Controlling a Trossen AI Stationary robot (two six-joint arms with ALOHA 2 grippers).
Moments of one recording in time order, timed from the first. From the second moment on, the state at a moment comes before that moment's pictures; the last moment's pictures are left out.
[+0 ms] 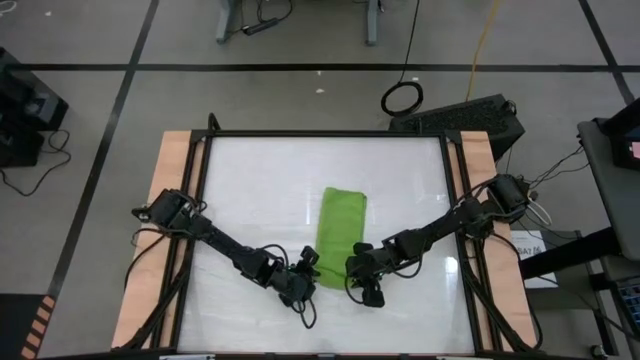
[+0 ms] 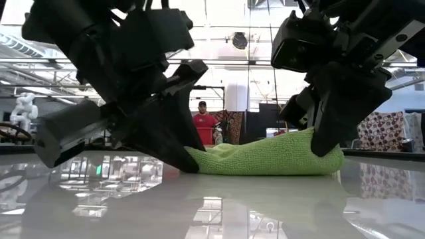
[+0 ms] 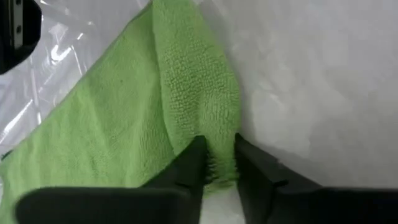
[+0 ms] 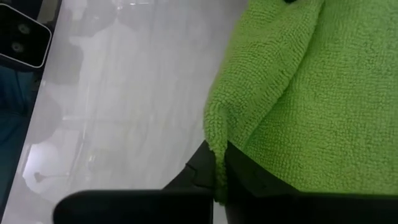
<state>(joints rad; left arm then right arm) -0.46 1.96 1.02 0.02 -0.38 0.40 0.38 1.75 0.87 -0.02 -0.13 0.42</state>
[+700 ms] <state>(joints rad) -0.31 1.95 1.02 0.09 0.10 0.15 0.57 1.66 0.87 -0.16 0.25 0.22</state>
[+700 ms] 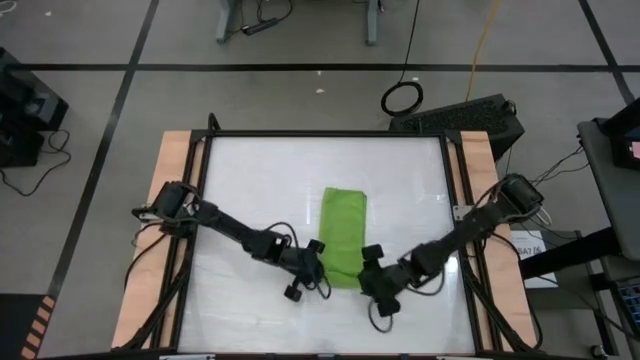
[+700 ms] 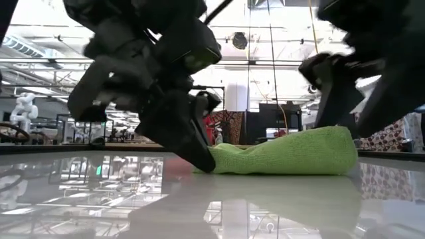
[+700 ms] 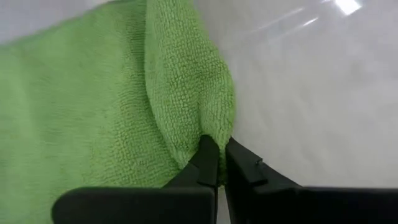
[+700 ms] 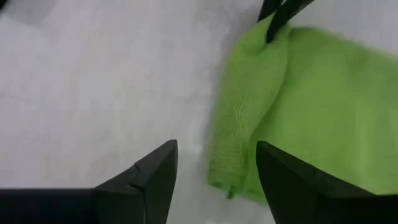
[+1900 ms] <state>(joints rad) -0.16 1.95 1.02 0.12 0.45 -0.15 0.69 1.83 0.87 -0.17 0.70 0.07</state>
